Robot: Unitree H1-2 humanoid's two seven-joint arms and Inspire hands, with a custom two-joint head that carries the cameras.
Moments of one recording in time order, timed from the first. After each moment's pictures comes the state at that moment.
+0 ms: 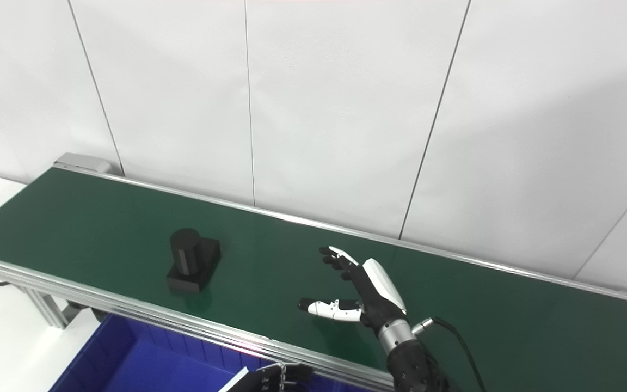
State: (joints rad) left arm -0.04 0.02 -0.13 0.63 -0.03 -0.43 -0.30; right arm -0.55 -0.04 0.36 0.53 -0.42 -0.10 0.09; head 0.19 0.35
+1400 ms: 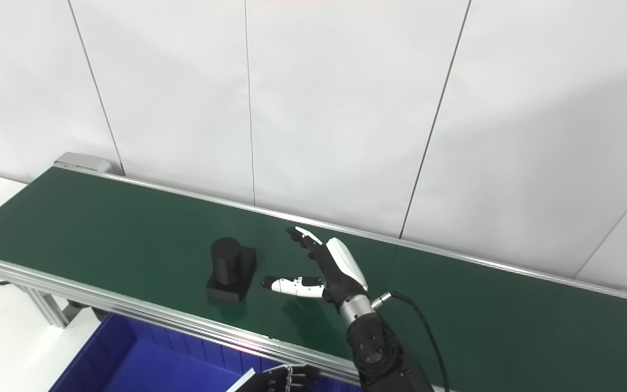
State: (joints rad) left arm -0.04 0.01 -0.15 0.62 -0.01 -0.43 -0.29; right arm -0.68 0.08 0.37 0.73 -0.43 -0.14 0.03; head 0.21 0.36
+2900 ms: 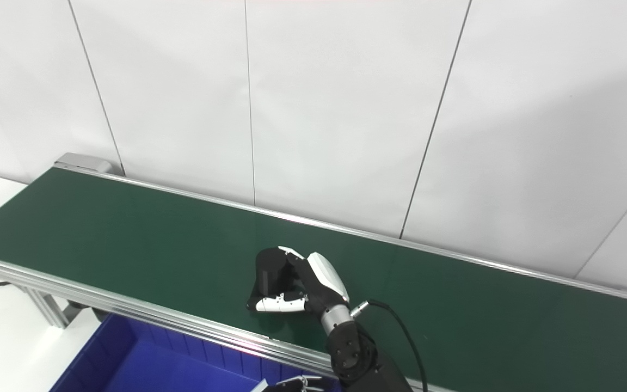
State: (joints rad) left arm 0.06 -0.01 -0.22 0.47 0.03 -0.43 -0.25; right arm -0.74 0.14 0.40 0.98 -0.45 -0.21 -0.06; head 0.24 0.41
